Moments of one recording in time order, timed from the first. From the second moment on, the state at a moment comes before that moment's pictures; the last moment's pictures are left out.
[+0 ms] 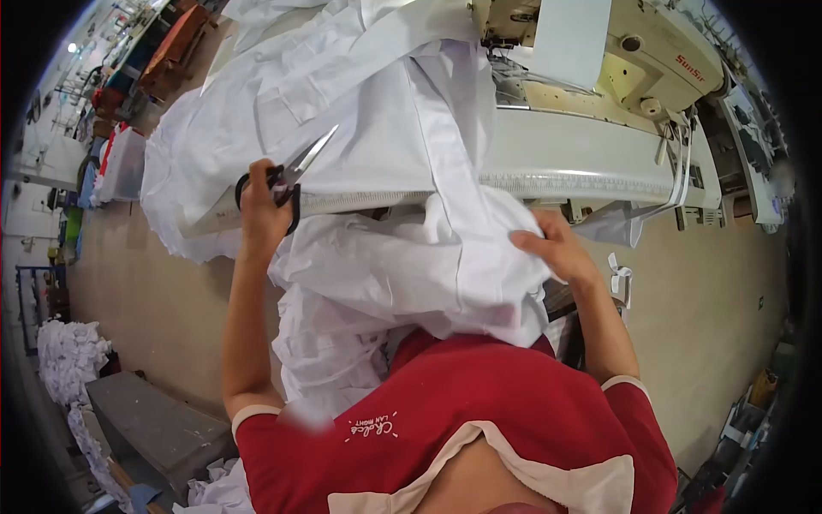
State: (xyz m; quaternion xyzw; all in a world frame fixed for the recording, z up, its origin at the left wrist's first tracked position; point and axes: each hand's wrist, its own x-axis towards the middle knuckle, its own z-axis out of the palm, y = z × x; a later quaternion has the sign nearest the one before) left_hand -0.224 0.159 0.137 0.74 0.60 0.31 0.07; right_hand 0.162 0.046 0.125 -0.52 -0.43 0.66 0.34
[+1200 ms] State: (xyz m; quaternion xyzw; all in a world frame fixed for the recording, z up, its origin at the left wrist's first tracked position) left_hand -0.098 0.139 0.182 0.83 0.37 -0.08 0.42; right_hand 0.110 0.041 0.073 -0.42 -0.30 0.69 0.51
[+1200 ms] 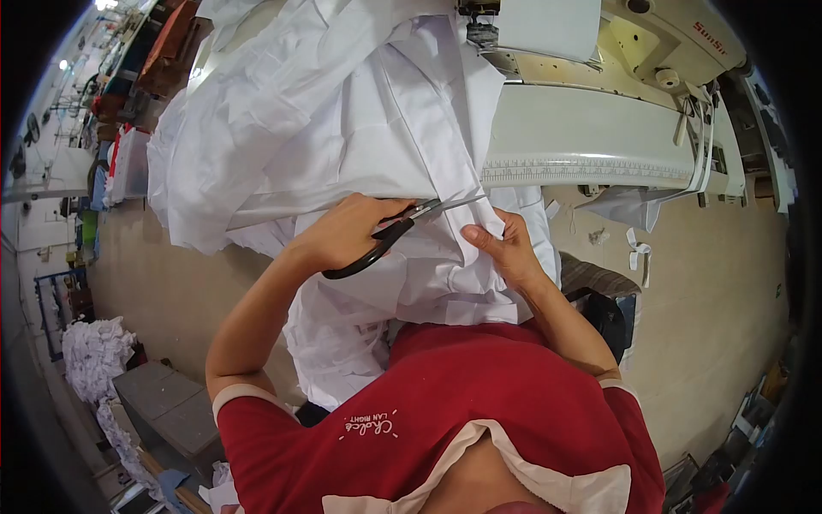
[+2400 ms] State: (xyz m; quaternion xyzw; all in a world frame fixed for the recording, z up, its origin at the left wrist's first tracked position) left_hand -0.180 0.049 0.068 0.75 0.46 0.08 0.47; right_hand 0.151 0.012 0.114 -0.38 -0.80 0.42 0.18
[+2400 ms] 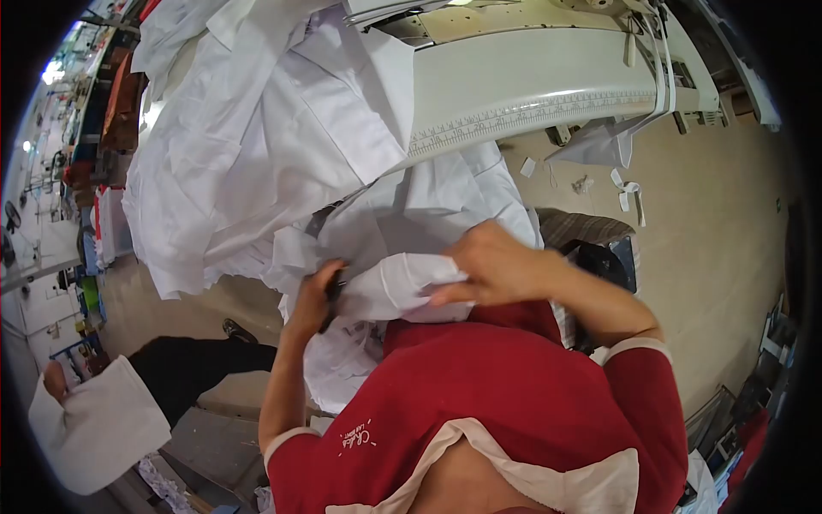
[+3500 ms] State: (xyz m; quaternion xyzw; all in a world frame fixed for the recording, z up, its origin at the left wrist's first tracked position) left_hand -0.191 0.016 0.028 0.84 0.47 0.27 -0.08; right_hand 0.208 -0.024 -0.014 -0.68 -0.70 0.17 0.14
